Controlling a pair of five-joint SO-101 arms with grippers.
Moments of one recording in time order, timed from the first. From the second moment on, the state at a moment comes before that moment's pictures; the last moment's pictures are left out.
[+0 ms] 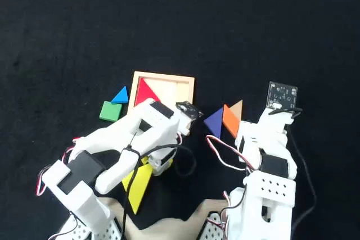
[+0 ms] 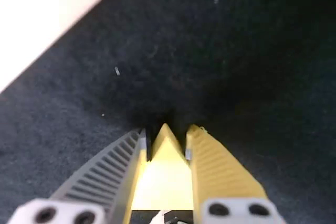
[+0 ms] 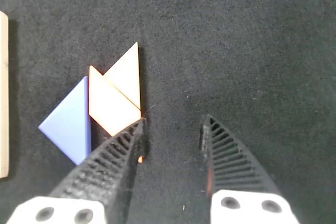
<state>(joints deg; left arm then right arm) 31.5 12.2 31.6 69.8 -7.5 15.3 -66.7 80.9 45.8 1.0</state>
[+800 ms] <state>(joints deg) 29.6 -15.8 32.8 77.6 -9.0 15.4 -66.7 80.9 45.8 1.0</state>
